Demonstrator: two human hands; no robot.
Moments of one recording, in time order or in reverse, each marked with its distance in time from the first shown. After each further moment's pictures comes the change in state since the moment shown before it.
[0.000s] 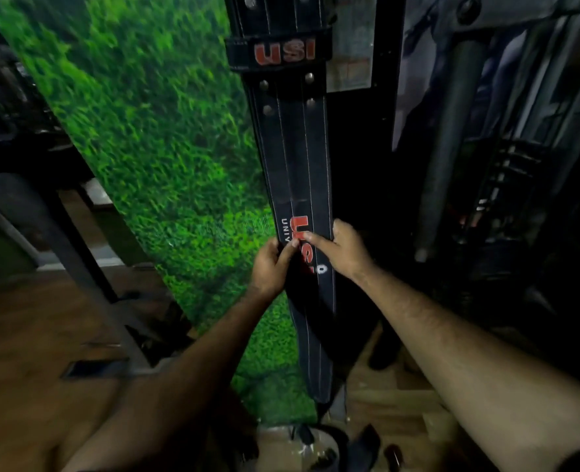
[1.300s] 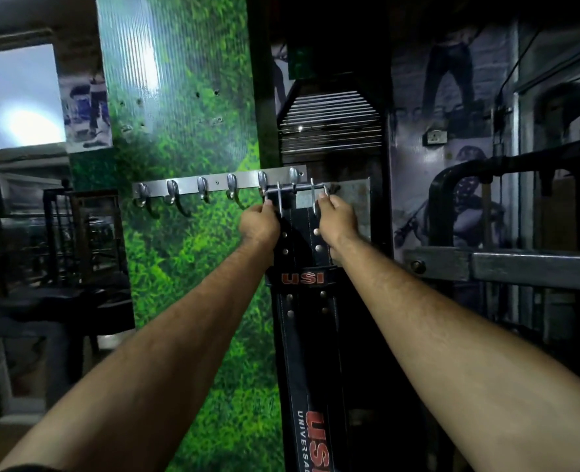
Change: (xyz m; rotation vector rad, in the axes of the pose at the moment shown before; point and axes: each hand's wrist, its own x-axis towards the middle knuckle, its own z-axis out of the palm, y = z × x) left_hand 0.105 0.377 -0.067 -0.267 0.442 0.259; right_hand 0.161 -0.324 -0.074 0.240 0.355 -0.222
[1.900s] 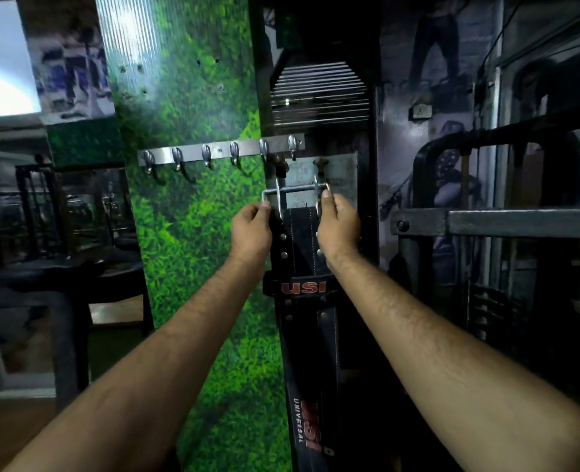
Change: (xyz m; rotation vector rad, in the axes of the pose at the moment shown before) left_hand -0.101 -0.018 -0.061 -0.145 -0.166 0.060; right_hand -0.111 0.012 -0.013 -0.048 0.191 -0.204
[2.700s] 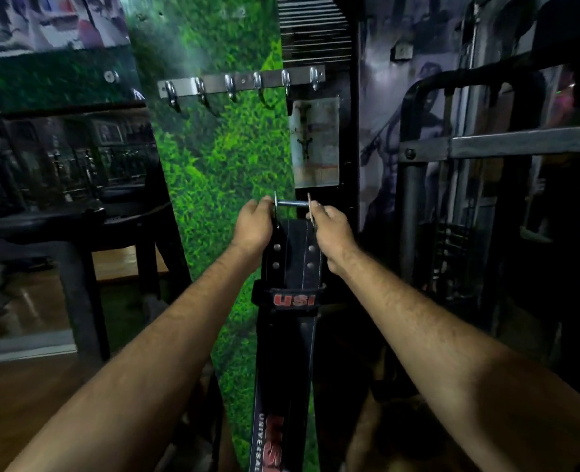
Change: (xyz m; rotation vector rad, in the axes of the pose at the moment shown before) left_hand -0.077 -0.023 -0.125 0.156 -0.161 -0.254; right_hand -0.172 -0.005 0.018 0.067 -0.194 0.531
